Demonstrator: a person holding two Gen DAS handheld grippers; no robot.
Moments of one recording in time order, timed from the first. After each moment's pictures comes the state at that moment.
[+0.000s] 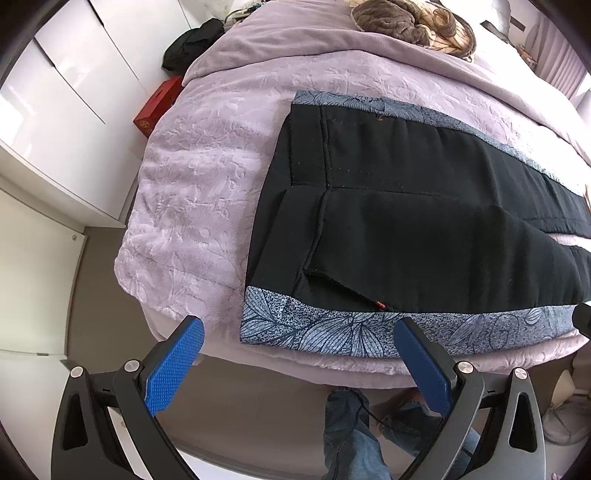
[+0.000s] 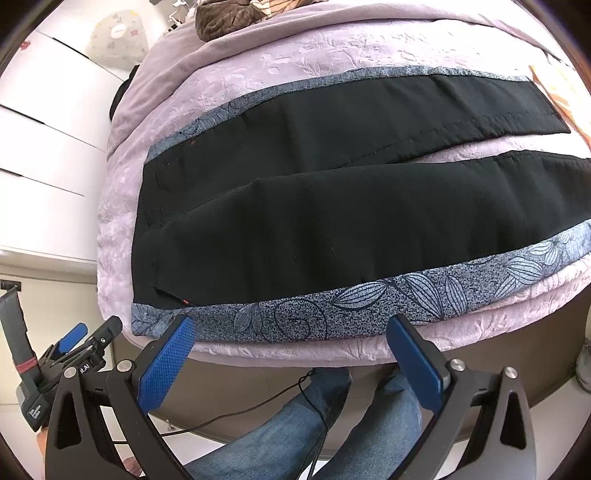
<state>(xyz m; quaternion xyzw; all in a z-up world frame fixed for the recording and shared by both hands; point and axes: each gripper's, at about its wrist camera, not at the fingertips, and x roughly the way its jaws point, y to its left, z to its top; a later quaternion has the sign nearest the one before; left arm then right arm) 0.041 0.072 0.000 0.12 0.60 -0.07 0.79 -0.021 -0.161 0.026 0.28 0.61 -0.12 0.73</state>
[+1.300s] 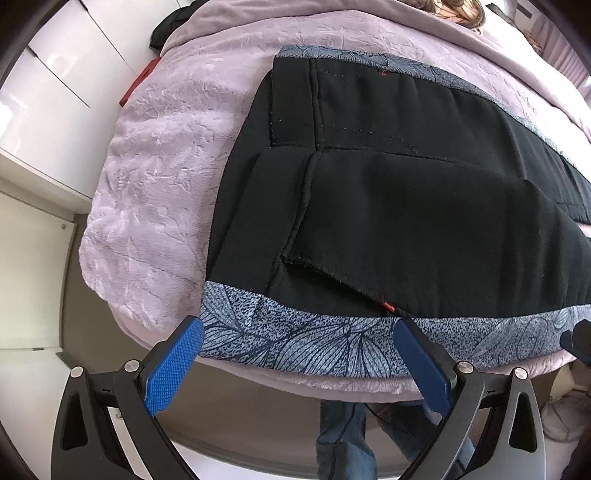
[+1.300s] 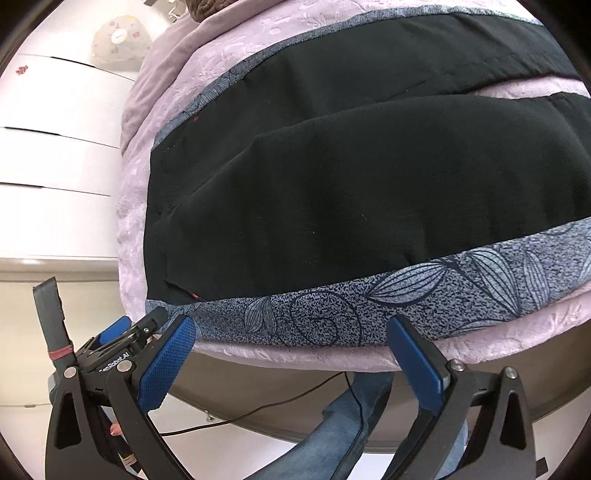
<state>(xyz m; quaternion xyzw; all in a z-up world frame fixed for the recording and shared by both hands) 0.057 0.059 -0.064 0.11 0.63 -0.08 0.76 -0.021 -0.158 -0.039 0.37 0.60 -0.05 0.71</state>
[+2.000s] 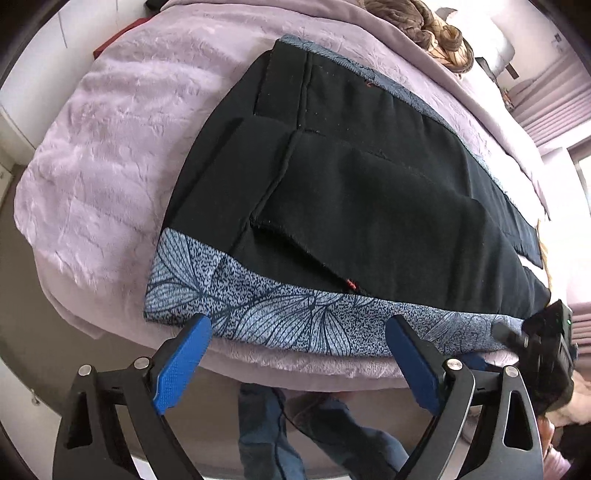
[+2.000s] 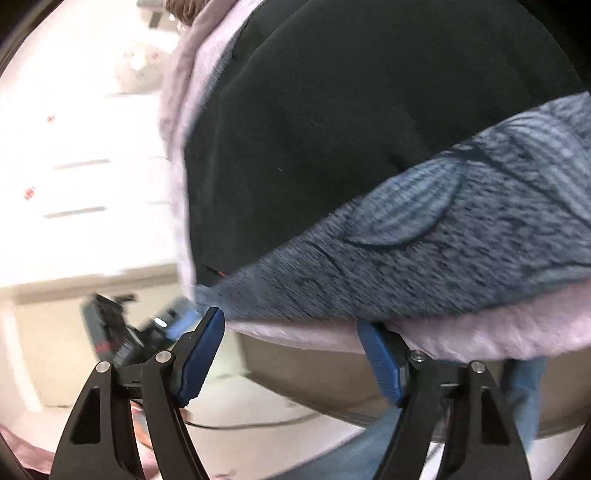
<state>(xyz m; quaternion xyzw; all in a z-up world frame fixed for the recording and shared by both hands) 0.035 0.106 -0.077 -0.06 0.64 -0.16 0.75 -0.062 -0.173 -0.113 0.56 0.51 0.06 0.65</state>
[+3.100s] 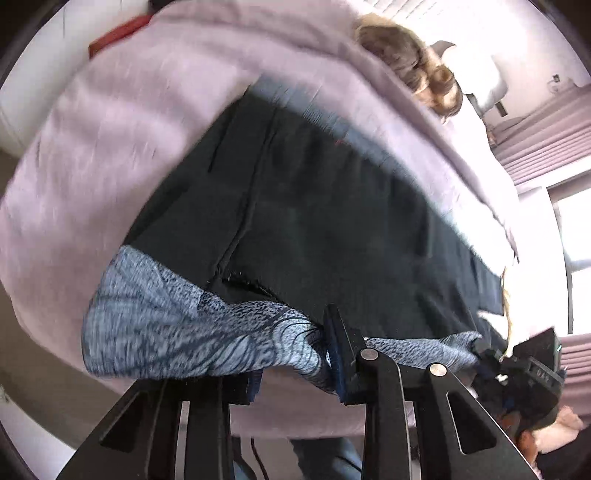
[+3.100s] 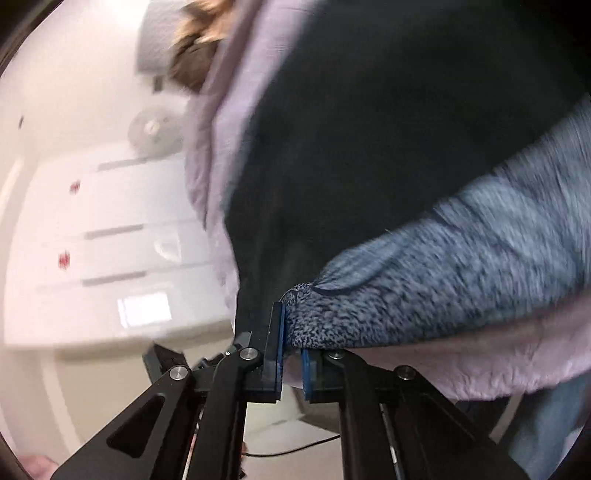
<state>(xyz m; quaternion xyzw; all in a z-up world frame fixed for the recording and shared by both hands) 0.109 0.066 -0.035 -0.13 0.61 -0.18 0.76 -0.033 -0.227 -0.049 0.58 0.44 0.04 0.68</state>
